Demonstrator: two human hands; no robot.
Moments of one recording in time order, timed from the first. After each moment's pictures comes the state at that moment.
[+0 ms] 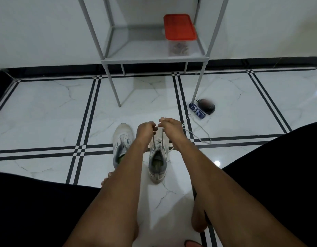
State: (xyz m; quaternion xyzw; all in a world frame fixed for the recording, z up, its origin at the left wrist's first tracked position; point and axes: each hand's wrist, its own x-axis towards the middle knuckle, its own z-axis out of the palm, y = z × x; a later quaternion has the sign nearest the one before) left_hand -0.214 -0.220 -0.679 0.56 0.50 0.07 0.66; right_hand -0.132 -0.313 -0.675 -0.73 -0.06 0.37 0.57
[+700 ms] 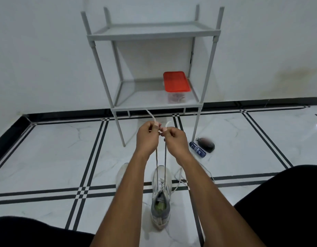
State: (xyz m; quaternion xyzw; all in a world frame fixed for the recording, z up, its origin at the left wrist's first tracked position) left_hand -0.179 -0.203 -0.541 0.68 0.33 0.29 0.58; right_hand -0.101 -0.291 -0.569 -0.72 -0.20 0.20 0.63
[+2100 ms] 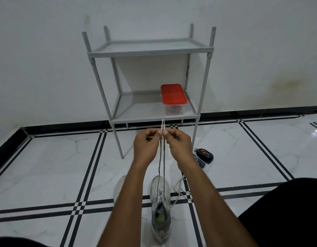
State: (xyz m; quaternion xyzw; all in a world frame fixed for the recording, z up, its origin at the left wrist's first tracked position) left_hand -0.182 -0.207 -0.514 0.70 0.29 0.34 0.56; right_hand -0.097 -0.299 -0.526 -0.65 -0.19 0.17 0.71
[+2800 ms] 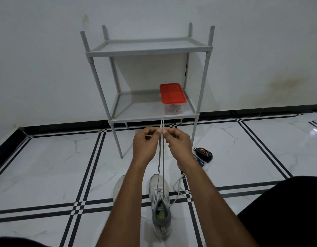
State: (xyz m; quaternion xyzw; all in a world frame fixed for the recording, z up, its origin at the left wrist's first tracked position) left_hand -0.180 -0.205 -0.515 0.70 0.29 0.34 0.56; right_hand -0.095 -0.301 -0.525 -0.66 -0.18 0.19 0.71
